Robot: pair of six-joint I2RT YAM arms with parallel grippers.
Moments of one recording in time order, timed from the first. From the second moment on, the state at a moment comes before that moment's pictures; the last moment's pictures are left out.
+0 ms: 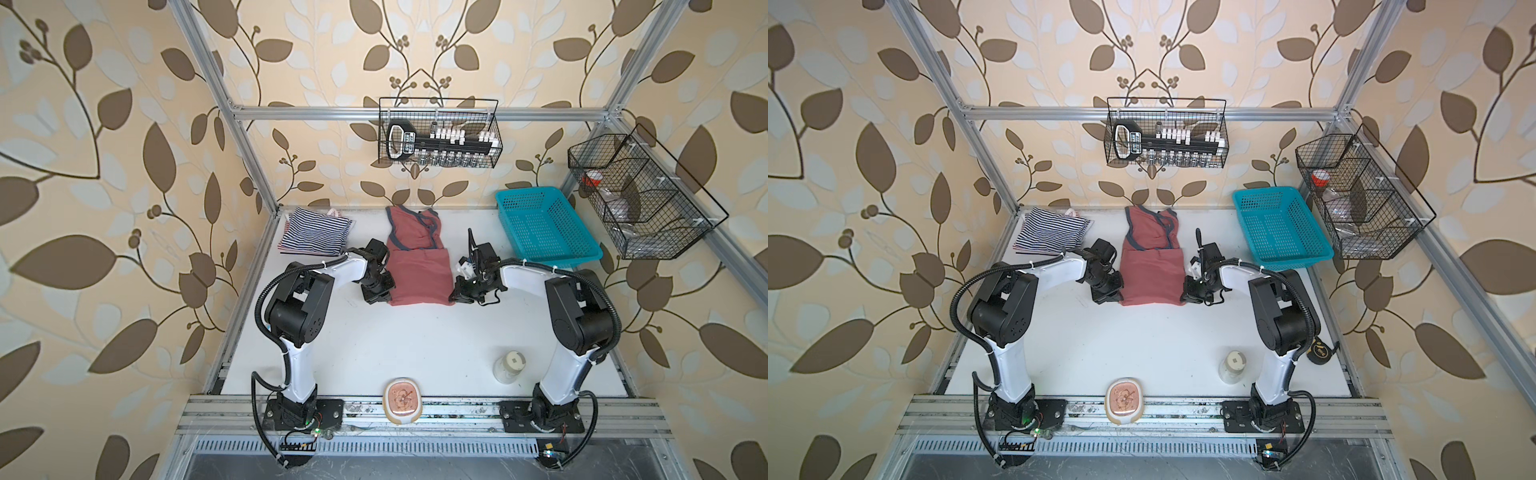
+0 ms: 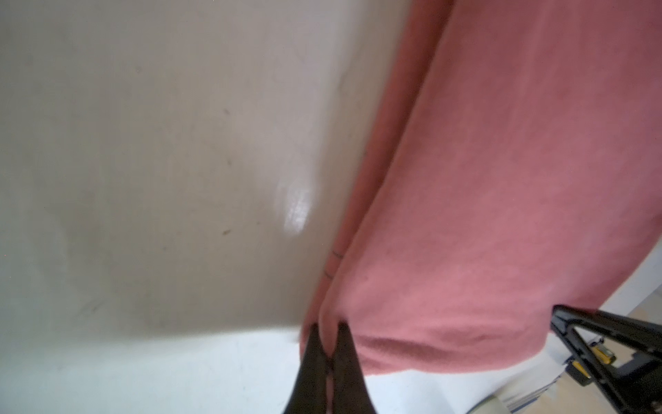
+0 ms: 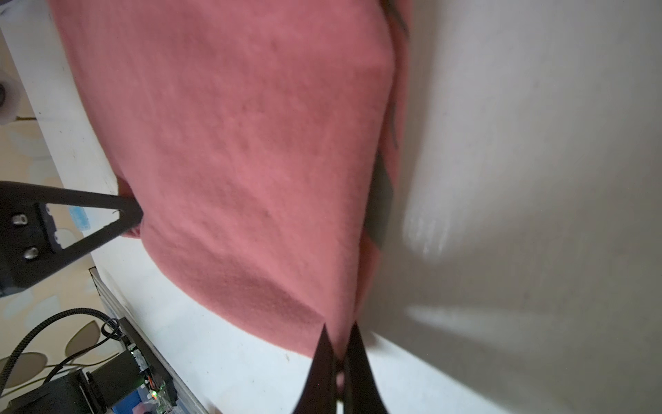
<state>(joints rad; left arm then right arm) -0.41 1.93 1.25 -0.66 0.34 -0.79 0.27 1.85 1.07 -0.47 -0.48 0.38</state>
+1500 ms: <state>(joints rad) -0.68 1.25 1.19 -1.01 0.12 -0.84 0.49 1.08 0.84 -0.61 -0.43 0.57</state>
